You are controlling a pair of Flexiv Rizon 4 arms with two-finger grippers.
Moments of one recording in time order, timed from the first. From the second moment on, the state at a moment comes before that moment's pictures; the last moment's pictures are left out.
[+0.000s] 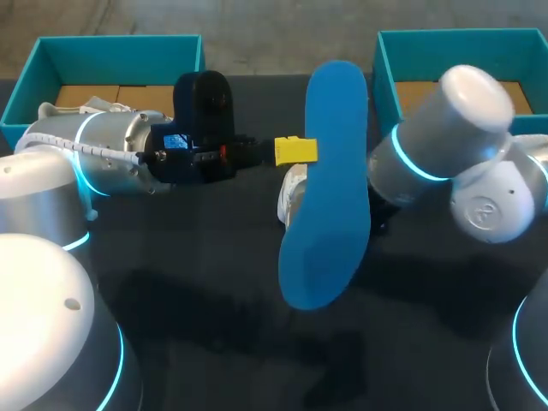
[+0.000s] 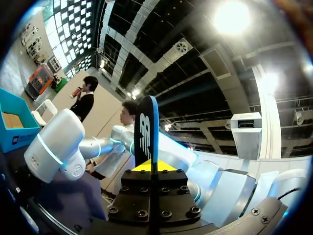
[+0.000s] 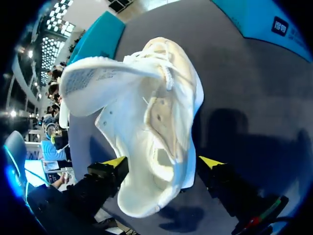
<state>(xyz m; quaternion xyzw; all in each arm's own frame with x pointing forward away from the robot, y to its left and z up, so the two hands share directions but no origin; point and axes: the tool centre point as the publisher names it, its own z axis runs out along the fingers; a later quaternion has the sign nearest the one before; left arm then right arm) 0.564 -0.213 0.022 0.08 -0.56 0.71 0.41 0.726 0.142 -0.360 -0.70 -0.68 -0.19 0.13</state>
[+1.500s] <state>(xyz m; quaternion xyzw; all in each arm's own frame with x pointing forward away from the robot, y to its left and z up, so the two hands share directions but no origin) 0.564 -0.213 0.022 0.08 -0.56 0.71 0.41 0.728 0.096 -0.238 -0.61 -0.61 -0.38 0.33</state>
